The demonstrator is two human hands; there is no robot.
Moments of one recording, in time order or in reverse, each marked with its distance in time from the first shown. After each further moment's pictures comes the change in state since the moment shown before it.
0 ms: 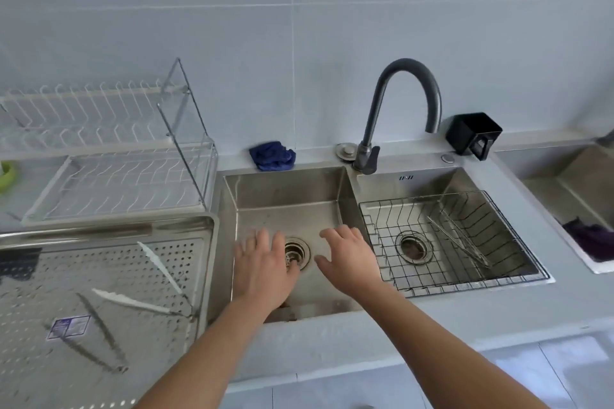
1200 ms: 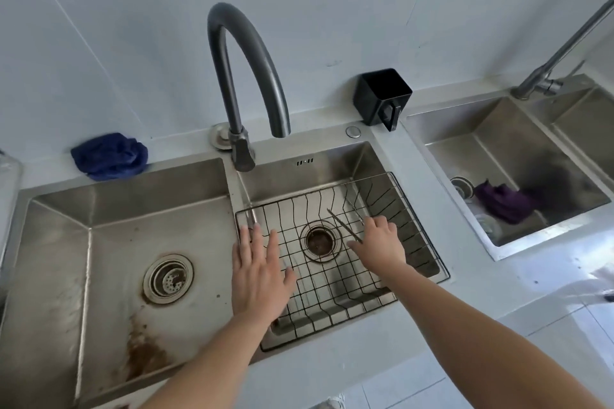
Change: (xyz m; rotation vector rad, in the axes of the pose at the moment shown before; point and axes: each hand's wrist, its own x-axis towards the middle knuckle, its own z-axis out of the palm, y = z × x) left_hand 0.113 0.235 0.126 -0.115 -0.072 0.130; right_hand 0.038 0.340 -0.033 -0.086 -0.186 0.598
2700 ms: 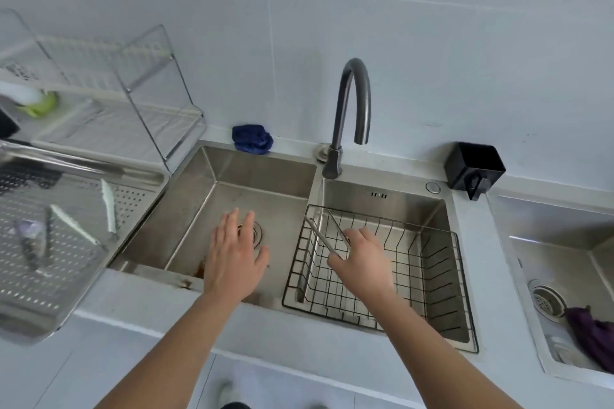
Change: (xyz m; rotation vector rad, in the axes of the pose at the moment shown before) left_hand -0.114 -0.034 -0.090 -0.083 0.294 -0.495; right_hand -0.094 -0.079 -0.043 0.225 0.102 -0.655
